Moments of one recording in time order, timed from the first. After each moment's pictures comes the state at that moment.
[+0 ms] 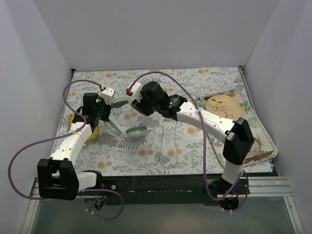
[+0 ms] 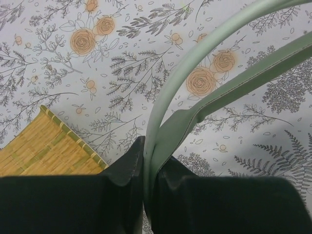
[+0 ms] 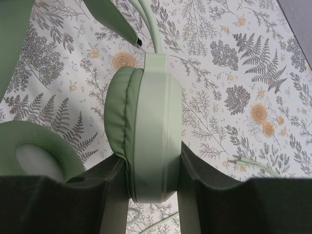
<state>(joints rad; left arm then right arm) -0.09 1.21 0.81 -0.26 0.15 0.28 0.95 1.79 1.61 -0.43 0.08 -0.25</state>
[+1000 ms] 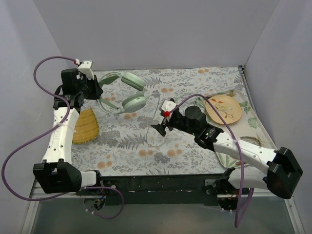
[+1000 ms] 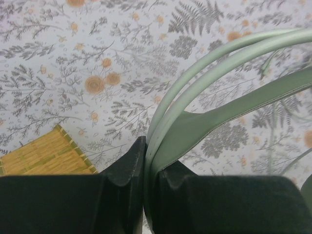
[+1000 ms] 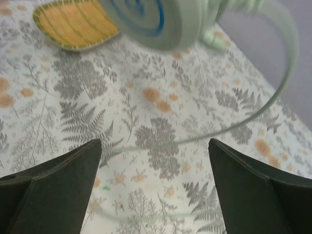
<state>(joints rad) 0.04 1.29 1.28 -0.57 0.29 0.01 0.90 1.20 0.83 0.25 -0.20 -0.28</state>
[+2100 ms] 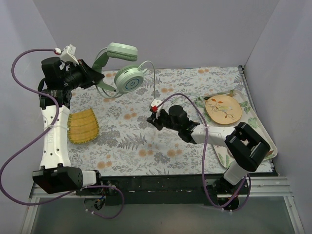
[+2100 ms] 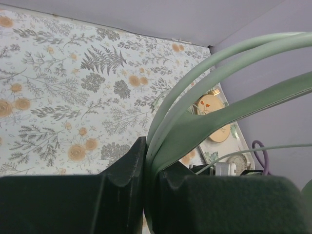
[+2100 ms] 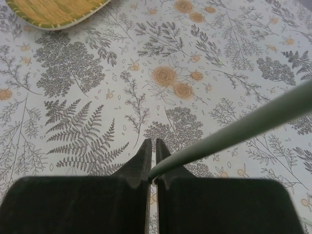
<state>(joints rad) 0.13 1.29 1.56 -0.60 0.62 -0.44 0.86 1.62 0.81 0.55 -0.25 -0.11</state>
